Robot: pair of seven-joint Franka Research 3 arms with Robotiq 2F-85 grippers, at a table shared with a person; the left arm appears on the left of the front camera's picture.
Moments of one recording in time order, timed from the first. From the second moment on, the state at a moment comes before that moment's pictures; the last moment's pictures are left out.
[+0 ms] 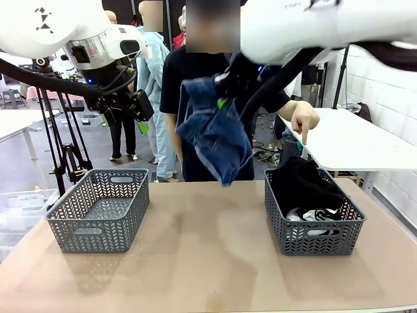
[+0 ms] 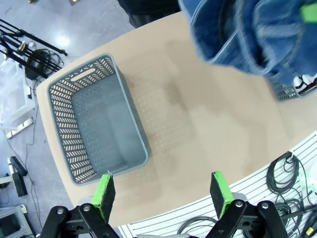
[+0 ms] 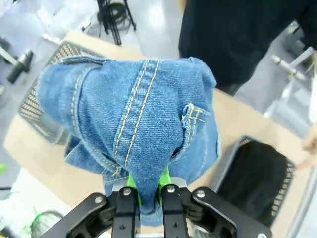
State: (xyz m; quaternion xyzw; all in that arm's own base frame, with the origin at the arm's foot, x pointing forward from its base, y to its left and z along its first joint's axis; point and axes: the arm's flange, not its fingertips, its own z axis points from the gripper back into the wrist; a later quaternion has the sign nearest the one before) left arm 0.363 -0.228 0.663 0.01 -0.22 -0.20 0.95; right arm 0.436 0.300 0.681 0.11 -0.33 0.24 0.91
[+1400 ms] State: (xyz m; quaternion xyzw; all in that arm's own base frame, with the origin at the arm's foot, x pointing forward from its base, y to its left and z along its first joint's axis) left arm 0.363 -0.228 0.663 0.01 -0.22 -0.20 0.95; right arm 0.464 0.157 0.691 0.10 -0.28 0.14 0.94
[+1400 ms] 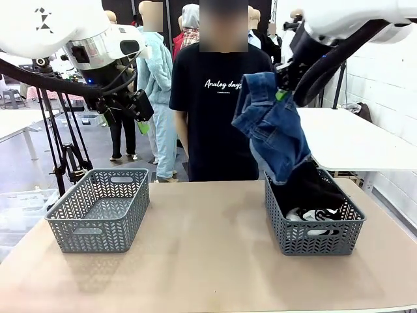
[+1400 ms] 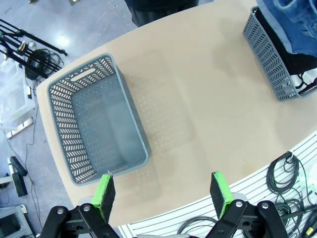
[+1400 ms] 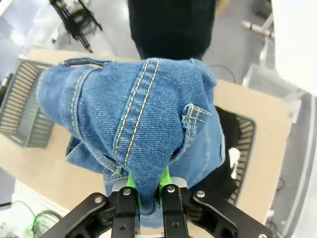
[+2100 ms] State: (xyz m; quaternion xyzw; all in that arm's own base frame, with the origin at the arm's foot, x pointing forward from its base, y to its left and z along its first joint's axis) left arm 0.363 -0.228 0.663 0.01 -0.22 -0.20 0.95; right arm 0.521 0.076 0.606 0.12 -0.18 0.03 0.98
